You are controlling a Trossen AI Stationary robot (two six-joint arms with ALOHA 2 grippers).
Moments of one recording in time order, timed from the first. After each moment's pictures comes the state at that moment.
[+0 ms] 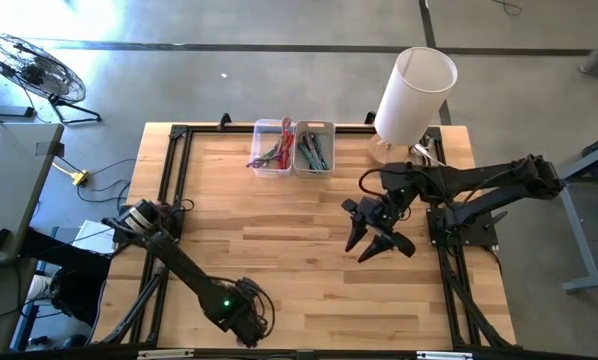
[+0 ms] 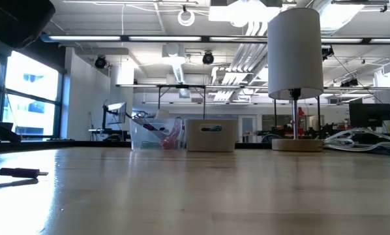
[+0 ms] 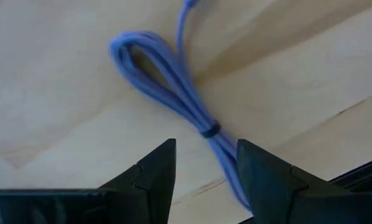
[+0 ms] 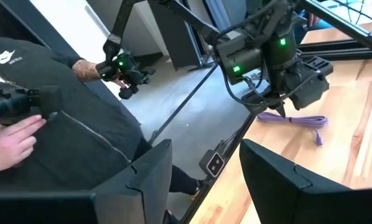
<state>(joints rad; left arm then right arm) -0.74 1.96 1.45 -0.94 0.02 -1.73 0.08 1.20 1.03 -0.15 -0.76 0.25</state>
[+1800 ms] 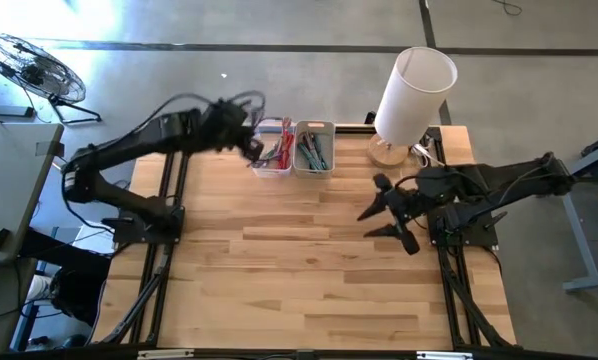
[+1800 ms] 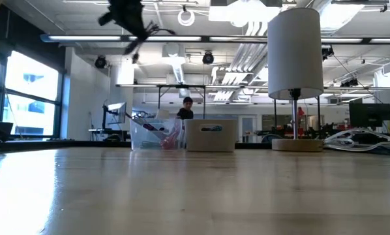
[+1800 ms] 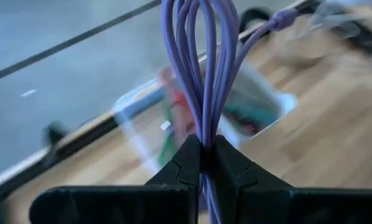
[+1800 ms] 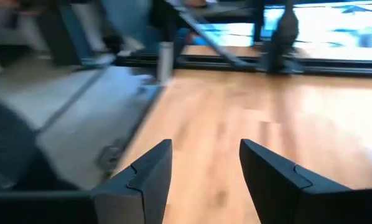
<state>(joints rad) 0.29 1.26 1.44 -0.96 -0.46 -0.48 0.20 0.99 1.03 -0.41 -0.17 0.10</state>
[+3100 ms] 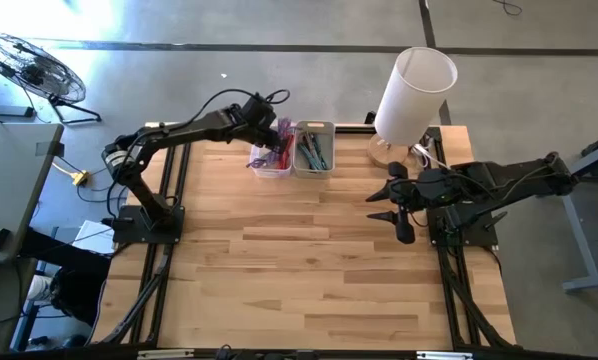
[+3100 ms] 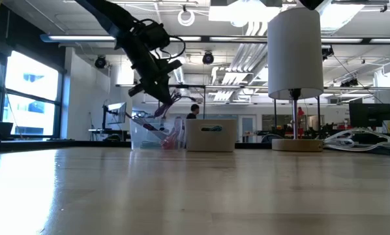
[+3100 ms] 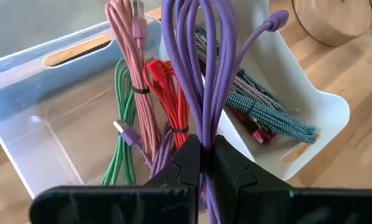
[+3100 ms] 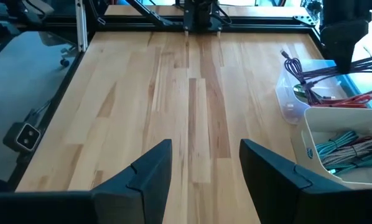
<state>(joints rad) 0.62 1.64 1.24 -0.45 0.05 -0.43 0.20 0.93 1.03 -0.64 0.15 0.12</state>
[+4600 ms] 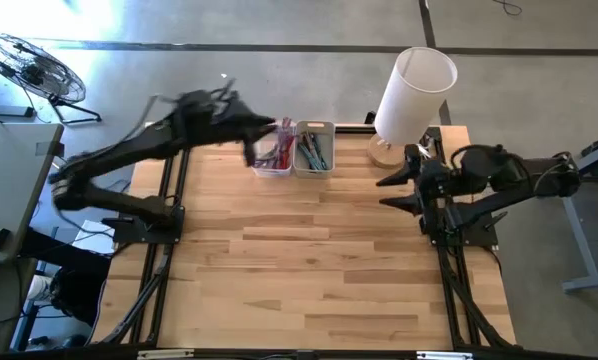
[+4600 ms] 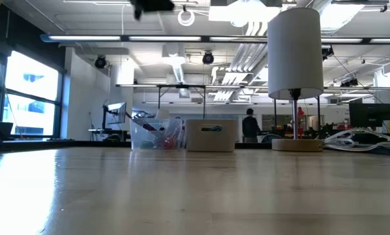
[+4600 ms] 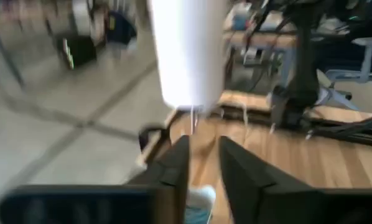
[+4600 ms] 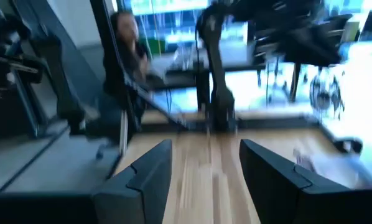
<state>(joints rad) 0.44 1.19 1.23 -0.24 0.08 0.04 0.20 0.83 1.10 -0.41 0.10 0.13</state>
